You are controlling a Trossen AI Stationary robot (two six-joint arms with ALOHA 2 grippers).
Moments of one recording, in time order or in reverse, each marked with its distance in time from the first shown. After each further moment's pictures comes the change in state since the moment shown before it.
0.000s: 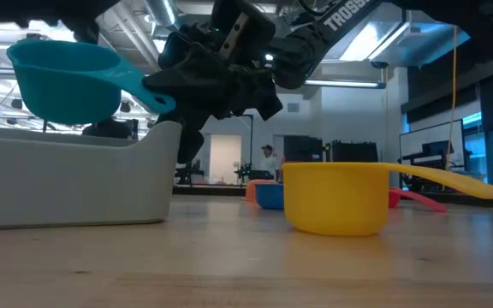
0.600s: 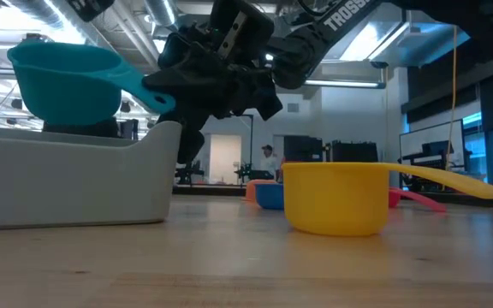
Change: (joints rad) left arm -0.209 0.579 0.670 -0.889 -0.049 -0.218; right arm 0.000 0.000 0.000 0.004 0.001 0.026
